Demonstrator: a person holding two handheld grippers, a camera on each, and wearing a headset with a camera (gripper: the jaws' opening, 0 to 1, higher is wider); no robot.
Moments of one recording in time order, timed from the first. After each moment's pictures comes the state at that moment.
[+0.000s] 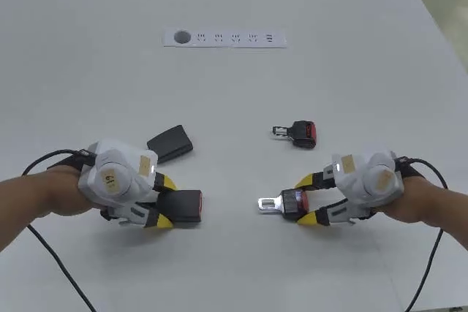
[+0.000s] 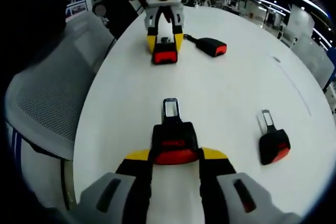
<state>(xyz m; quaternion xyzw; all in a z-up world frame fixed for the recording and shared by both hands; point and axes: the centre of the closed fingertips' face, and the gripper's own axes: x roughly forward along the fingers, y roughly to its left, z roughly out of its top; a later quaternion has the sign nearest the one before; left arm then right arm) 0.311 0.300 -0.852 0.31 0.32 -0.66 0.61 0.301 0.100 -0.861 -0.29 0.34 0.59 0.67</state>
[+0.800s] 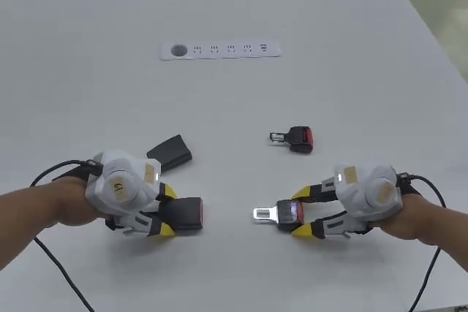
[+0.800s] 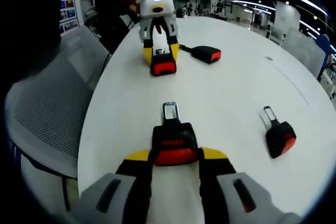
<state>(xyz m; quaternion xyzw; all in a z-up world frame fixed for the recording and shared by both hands) 0.312 0.302 -0.859 0.32 0.34 -0.64 0.61 0.293 0.116 -0.860 -0.23 0.33 0.58 0.71</state>
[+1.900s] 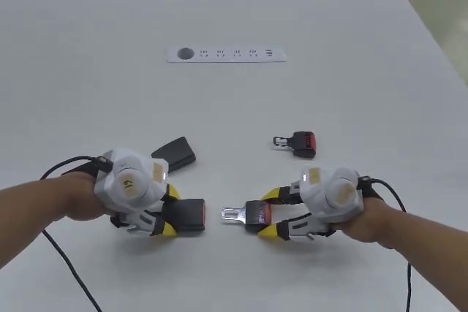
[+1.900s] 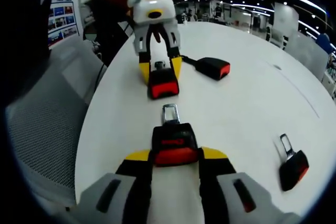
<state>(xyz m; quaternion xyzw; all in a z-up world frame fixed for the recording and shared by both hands) 0.311 0.303 -0.860 0.33 0.34 -0.64 0.60 0.304 0.176 -0.860 -0.21 0.32 0.59 0.71</state>
